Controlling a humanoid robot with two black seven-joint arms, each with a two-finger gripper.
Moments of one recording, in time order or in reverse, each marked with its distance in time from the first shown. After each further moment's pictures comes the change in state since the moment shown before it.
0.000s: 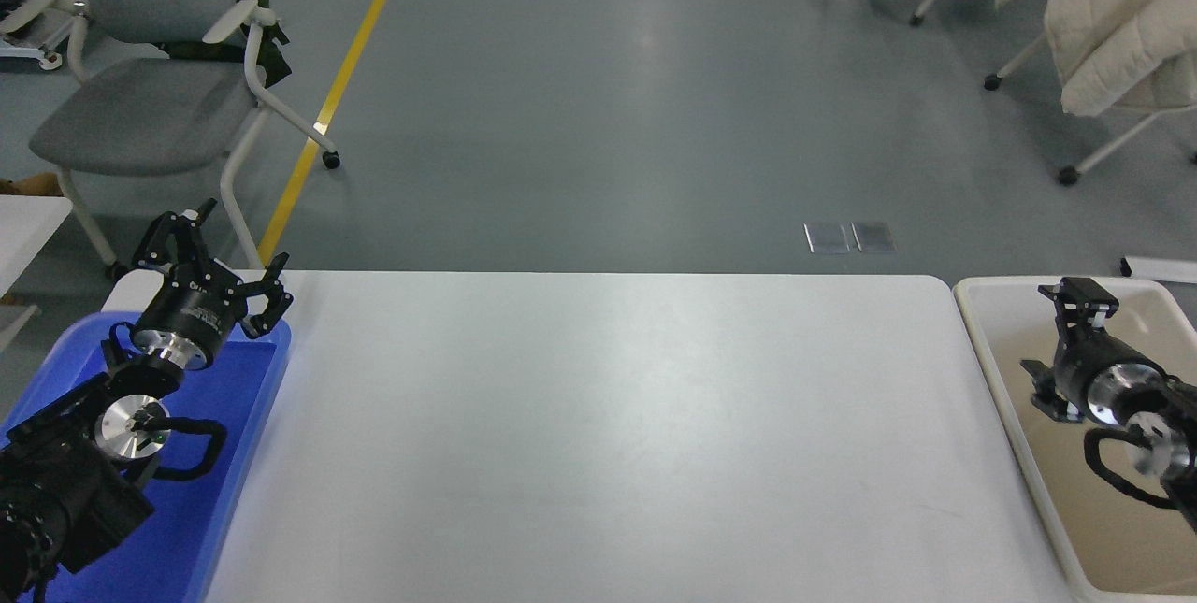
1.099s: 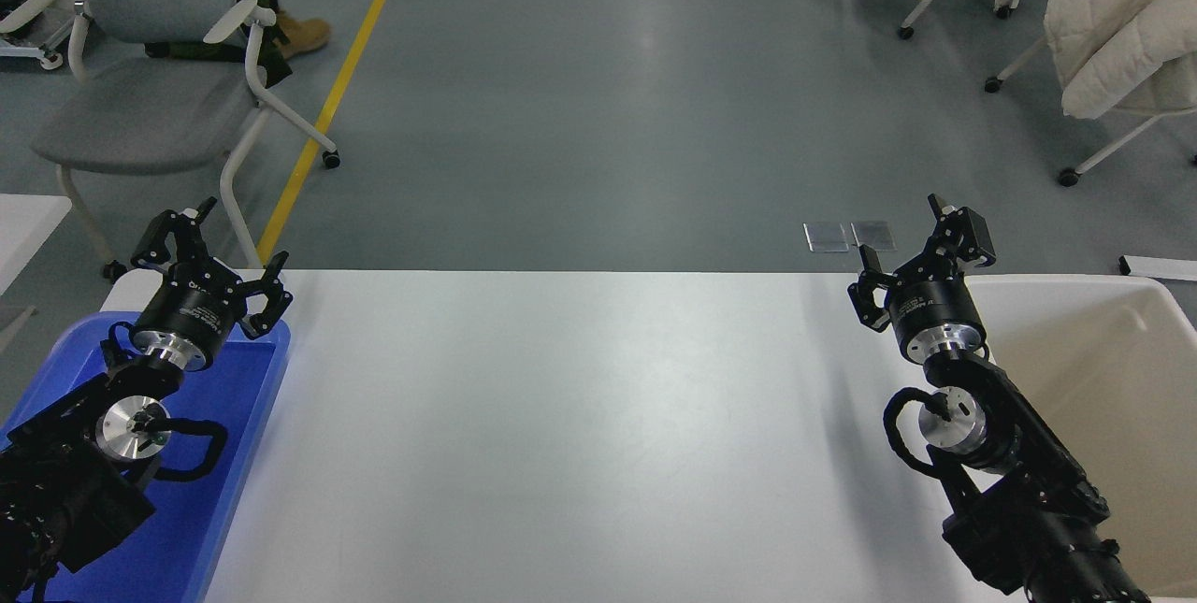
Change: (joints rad) left arm -0.001 0.000 0.000 0.000 0.000 -0.001 0.000; right arm -0.019 0.466 0.399 -0.074 -0.239 0.051 0.311
